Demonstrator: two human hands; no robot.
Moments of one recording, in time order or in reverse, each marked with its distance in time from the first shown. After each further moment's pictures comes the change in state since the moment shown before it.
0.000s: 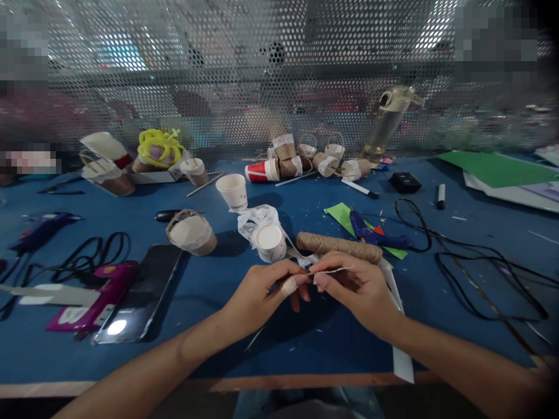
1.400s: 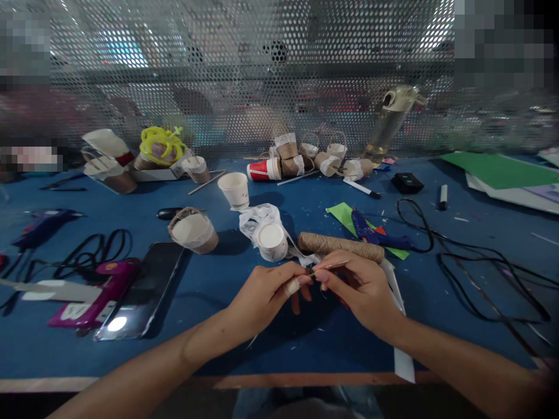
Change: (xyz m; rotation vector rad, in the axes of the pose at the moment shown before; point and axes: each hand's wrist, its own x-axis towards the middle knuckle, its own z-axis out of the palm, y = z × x) left_hand -0.003 -0.010 0.005 -0.004 -0.034 -0.021; right_hand 0.001 0.006 0.000 -0.133 0.066 -0.106
